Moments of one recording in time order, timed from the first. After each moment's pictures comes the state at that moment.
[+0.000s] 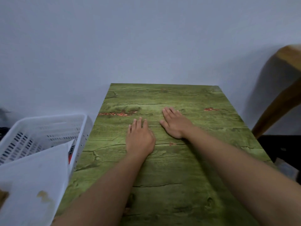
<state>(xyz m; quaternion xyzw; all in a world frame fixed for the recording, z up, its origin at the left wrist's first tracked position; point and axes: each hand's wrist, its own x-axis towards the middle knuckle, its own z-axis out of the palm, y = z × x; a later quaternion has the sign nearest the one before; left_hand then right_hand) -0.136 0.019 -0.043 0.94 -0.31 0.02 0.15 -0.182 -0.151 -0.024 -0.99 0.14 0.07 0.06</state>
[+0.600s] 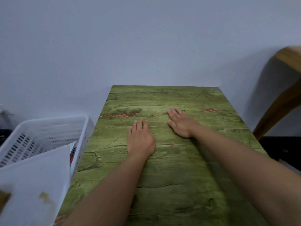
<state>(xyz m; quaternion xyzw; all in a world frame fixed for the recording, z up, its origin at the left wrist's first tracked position) -0.140 0.019 -0.041 0.94 -0.30 0.02 0.16 -0.193 -0.170 -0.022 -0.98 0.14 0.09 0.06</state>
